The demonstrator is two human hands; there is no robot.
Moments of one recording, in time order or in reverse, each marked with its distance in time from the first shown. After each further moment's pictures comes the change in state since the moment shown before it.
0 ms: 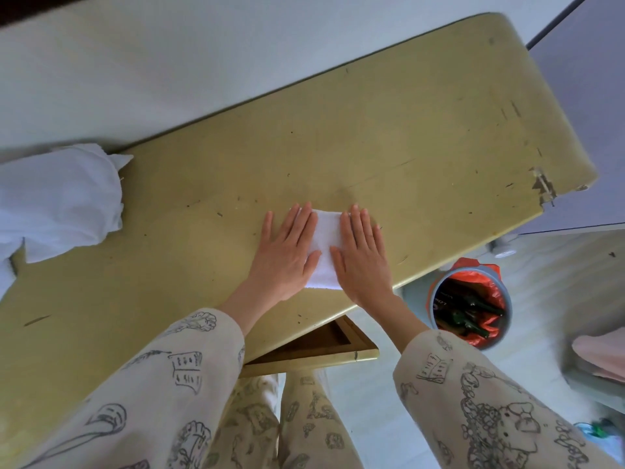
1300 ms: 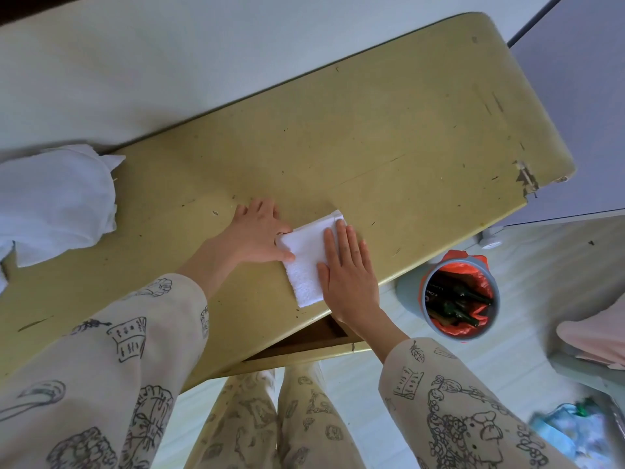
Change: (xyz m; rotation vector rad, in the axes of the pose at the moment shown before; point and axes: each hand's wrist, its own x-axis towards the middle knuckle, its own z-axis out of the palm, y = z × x) left_hand 0.016 -0.037 -0.058 -0.105 -0.335 0.001; right_hand -0.032 -0.017 0.017 -0.089 0.015 0.024
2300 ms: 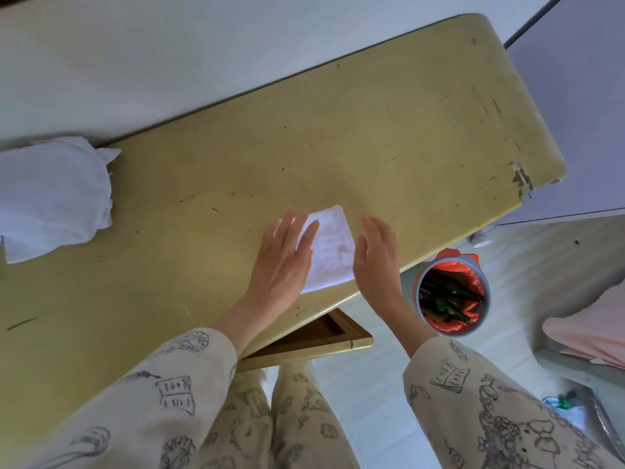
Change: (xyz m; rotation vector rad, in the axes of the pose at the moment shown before) left_hand -0.017 0.041 0.074 0.007 0.713 0.111; right_hand 0.016 0.016 -0.045 0.518 0.140 0.247
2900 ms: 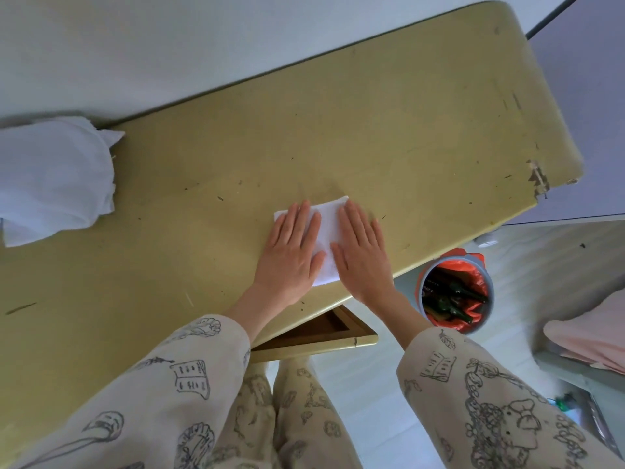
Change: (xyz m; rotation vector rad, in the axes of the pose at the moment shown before) left_hand -0.003 -0.004 0.022 0.091 -0.196 -0.059; right_hand 0.001 0.010 0.028 -0.366 -0.170 -0.295
